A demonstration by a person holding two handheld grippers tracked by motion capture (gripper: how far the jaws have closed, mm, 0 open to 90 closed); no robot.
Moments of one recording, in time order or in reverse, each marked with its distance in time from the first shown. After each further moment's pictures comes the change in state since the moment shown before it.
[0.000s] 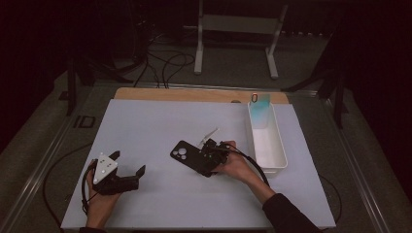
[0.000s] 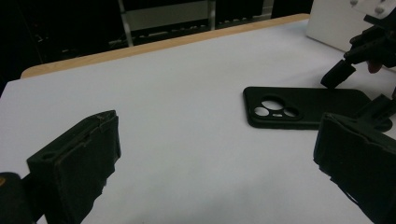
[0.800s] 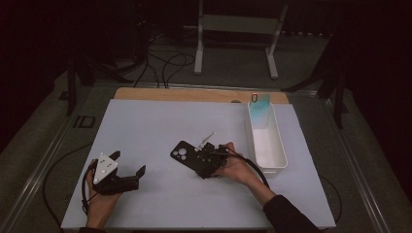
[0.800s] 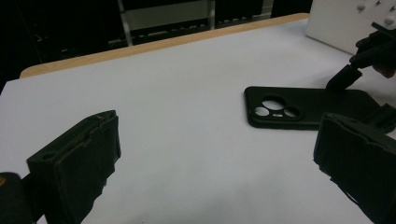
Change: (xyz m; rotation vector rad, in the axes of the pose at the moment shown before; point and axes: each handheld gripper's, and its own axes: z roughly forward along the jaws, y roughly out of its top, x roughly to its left) left arm 0.000 0.000 0.000 0.004 -0.002 -0.001; right arm 0.012 -0.003 -0.001 0.047 -0.043 -0.061
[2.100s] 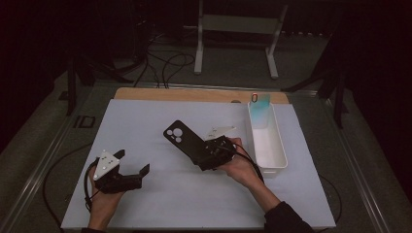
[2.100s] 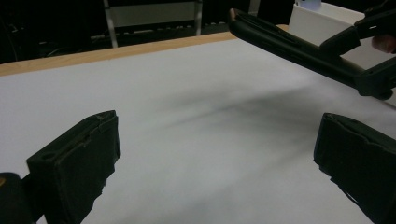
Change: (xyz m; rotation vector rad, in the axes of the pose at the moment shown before) left arm -0.010 0.019 -0.003 -0.002 -0.065 -0.059; right arm 0.009 0.005 -0.063 -0.405 0.029 0.090
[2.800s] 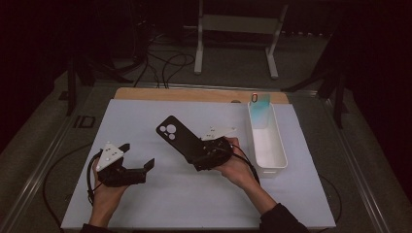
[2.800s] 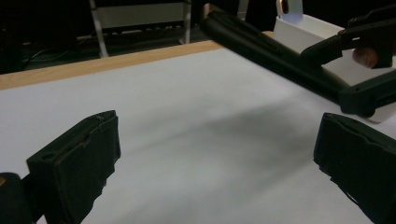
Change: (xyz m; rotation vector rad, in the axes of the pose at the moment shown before) left arm -0.010 0.031 0.004 0.008 -0.045 0.001; right arm 0.017 0.010 -0.007 -0.111 0.014 -0.020
